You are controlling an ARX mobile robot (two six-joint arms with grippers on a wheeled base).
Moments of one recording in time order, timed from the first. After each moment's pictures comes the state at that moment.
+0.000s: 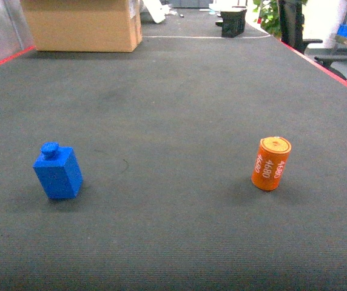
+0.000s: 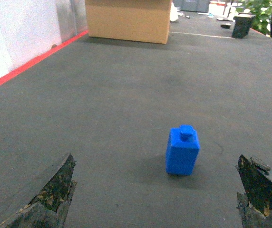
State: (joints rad) left arm -0.19 0.45 0.02 0.35 -0.31 -0.05; right arm 0.25 0.43 0.06 0.26 0.29 0.03
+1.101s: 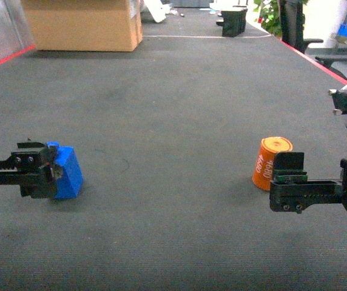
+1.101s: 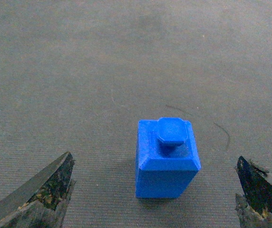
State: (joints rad) left arm -0.14 1.75 0.42 1.05 -0.12 -0.06; right arm 0.34 1.77 0.51 0.88 0.23 0.15
